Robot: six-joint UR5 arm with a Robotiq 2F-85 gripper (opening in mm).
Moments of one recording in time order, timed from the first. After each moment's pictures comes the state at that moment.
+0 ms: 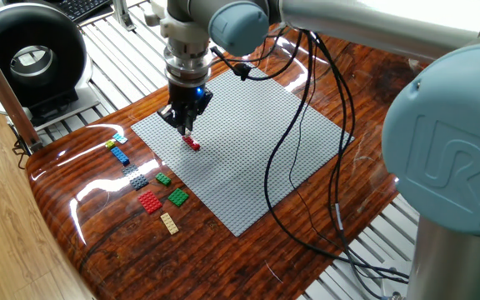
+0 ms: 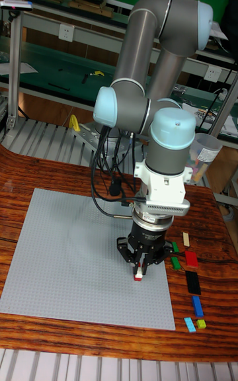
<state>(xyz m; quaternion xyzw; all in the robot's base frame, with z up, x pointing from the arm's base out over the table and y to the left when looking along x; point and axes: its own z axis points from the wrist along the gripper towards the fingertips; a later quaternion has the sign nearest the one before) 0.631 0.105 0.024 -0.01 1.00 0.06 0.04</state>
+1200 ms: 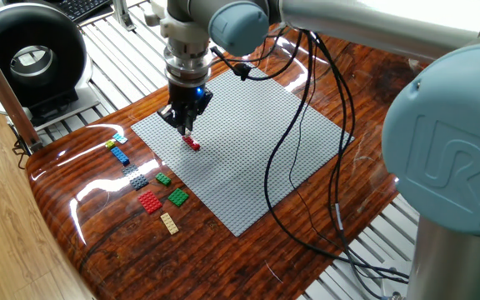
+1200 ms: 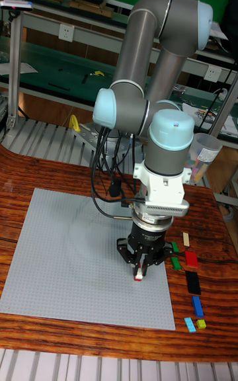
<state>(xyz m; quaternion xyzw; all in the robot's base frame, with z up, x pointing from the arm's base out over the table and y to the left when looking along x) 0.632 0.108 0.020 0.00 1.00 0.06 0.04</state>
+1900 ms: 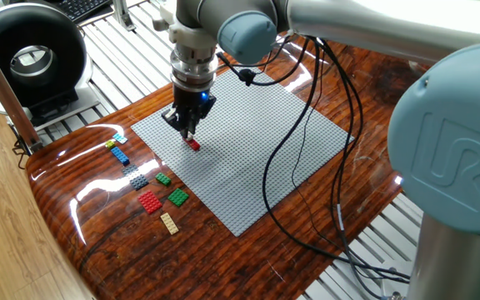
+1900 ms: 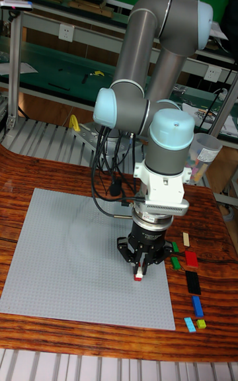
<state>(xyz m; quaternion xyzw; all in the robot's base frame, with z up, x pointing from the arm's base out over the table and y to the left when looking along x) 0.627 0.110 0.021 0.00 1.00 0.06 0.04</state>
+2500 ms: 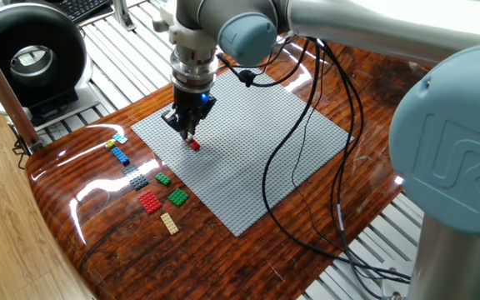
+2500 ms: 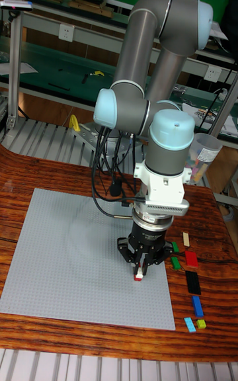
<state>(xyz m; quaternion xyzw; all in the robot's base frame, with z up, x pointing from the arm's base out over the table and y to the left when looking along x) 0.629 0.108 0.018 0.00 1.00 0.06 0.04</state>
